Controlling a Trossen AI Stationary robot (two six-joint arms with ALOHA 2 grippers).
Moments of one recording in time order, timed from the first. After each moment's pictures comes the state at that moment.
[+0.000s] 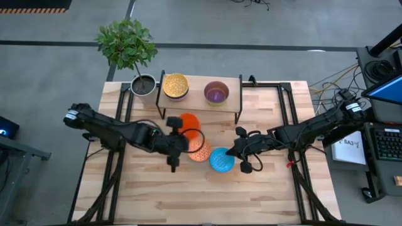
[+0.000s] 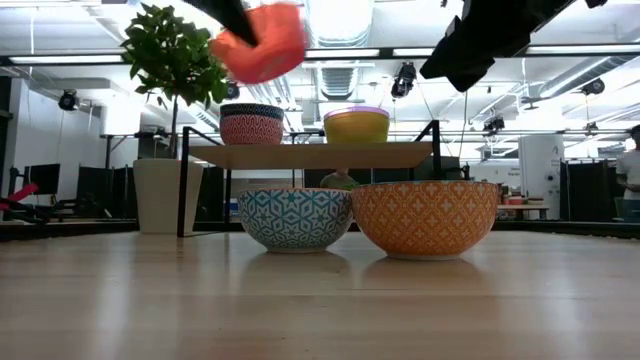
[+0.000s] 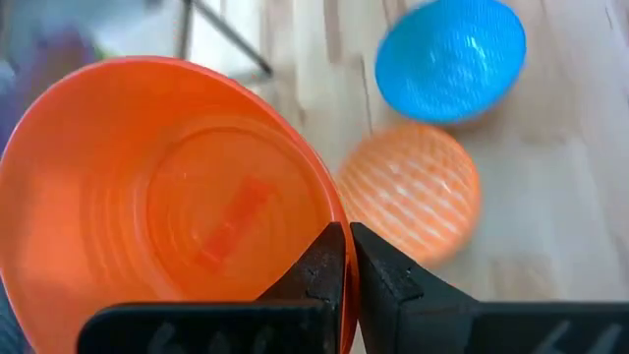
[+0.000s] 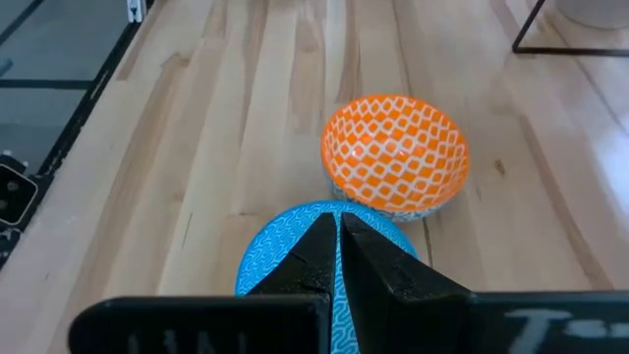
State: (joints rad) left arm -0.32 1.48 1.36 -0.86 -0.51 0.02; right arm 0.28 1.25 0.78 -0.12 0.13 0.17
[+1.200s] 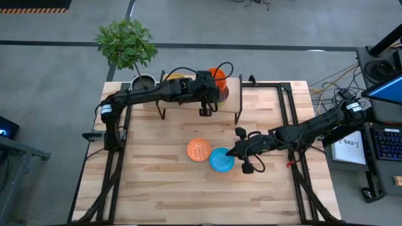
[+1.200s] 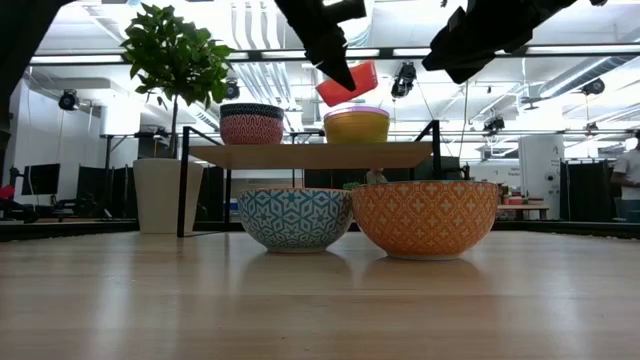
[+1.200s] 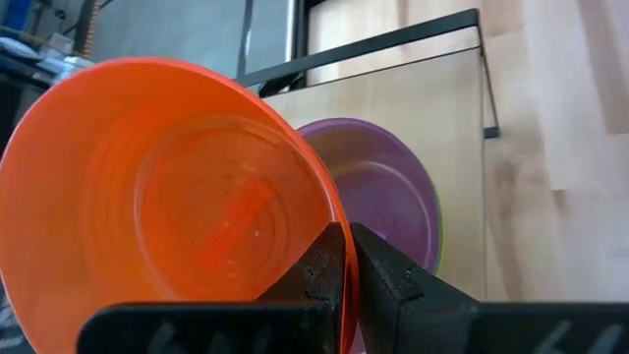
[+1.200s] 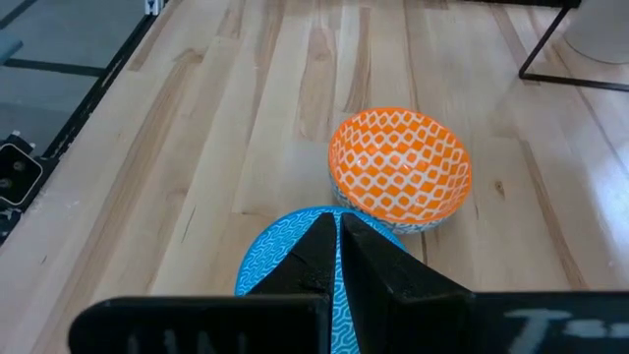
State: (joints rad) left arm 0.21 1.89 1.89 -0.75 -0.33 0.50; right arm 0.30 1.23 0.78 -0.11 0.13 0.09
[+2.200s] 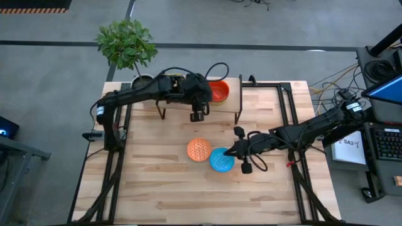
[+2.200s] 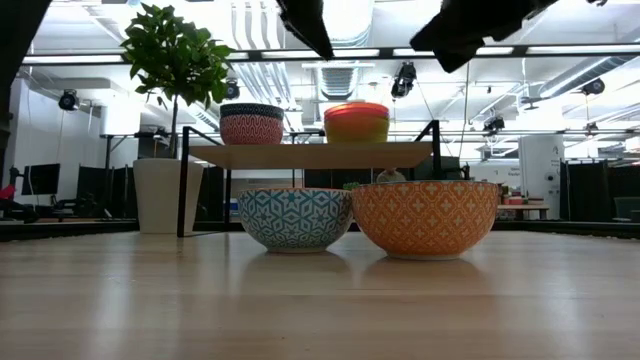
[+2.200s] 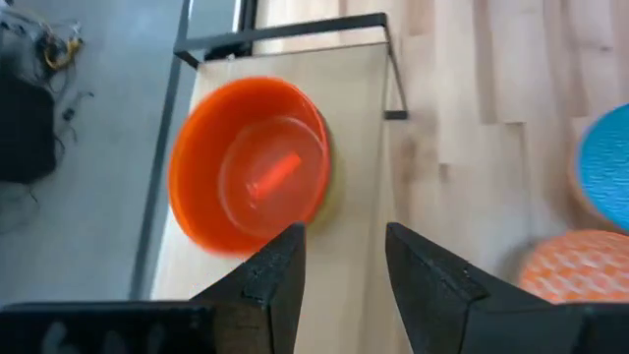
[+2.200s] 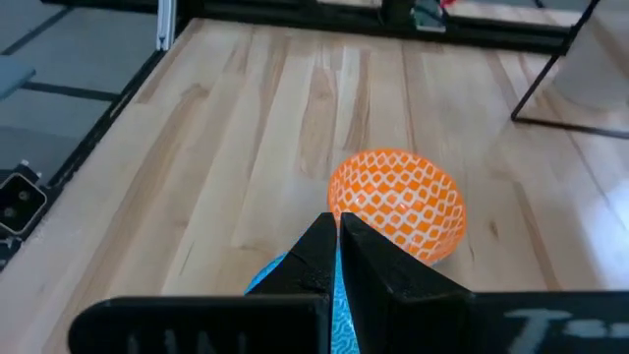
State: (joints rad) left arm 0.17 1.85 2.05 -1.09 -0.25 0.29; right arm 0.29 1.23 0.78 -0.03 0.13 0.05
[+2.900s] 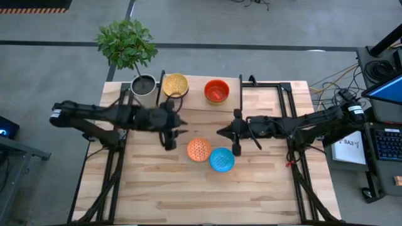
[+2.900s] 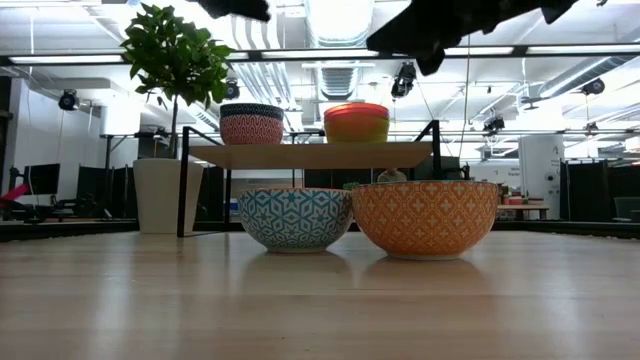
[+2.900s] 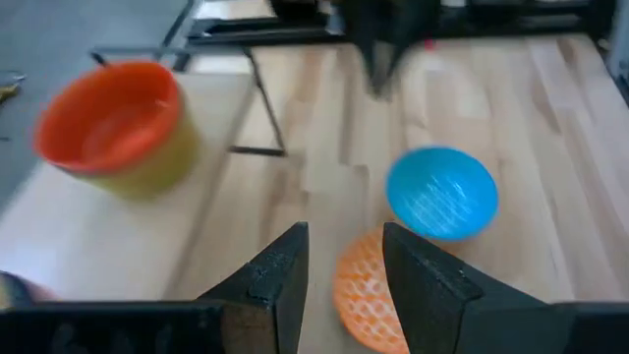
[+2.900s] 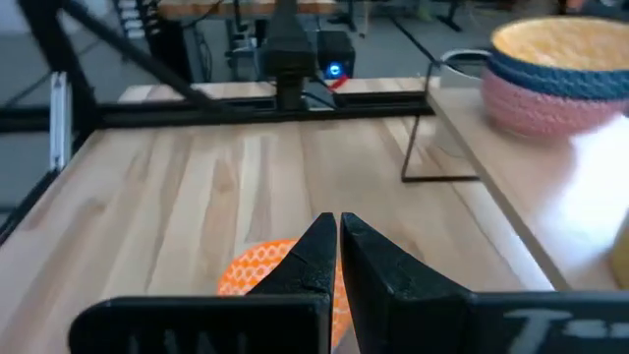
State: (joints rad) left arm -0.10 1.26 1.25 -0.62 -0.25 -0.04; right arm 0.10 1.23 0.77 0.19 0.16 0.05
